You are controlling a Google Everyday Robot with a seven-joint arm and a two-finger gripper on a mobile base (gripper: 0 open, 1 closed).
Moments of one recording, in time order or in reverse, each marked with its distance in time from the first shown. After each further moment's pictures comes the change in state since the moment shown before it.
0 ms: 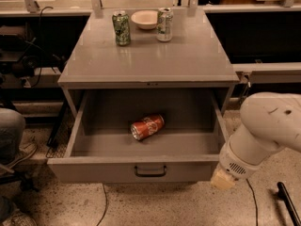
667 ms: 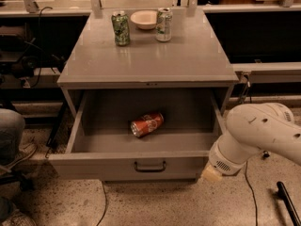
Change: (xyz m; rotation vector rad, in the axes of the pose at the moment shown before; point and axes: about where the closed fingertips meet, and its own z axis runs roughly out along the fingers) arm -0.018 -0.036 0.045 0.078 -0.039 0.033
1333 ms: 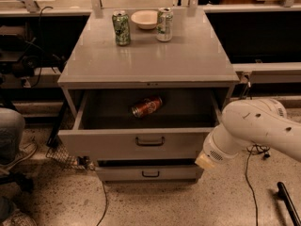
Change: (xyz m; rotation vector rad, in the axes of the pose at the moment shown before) arm -0.032 -0.031 0.006 0.073 -0.080 0.007
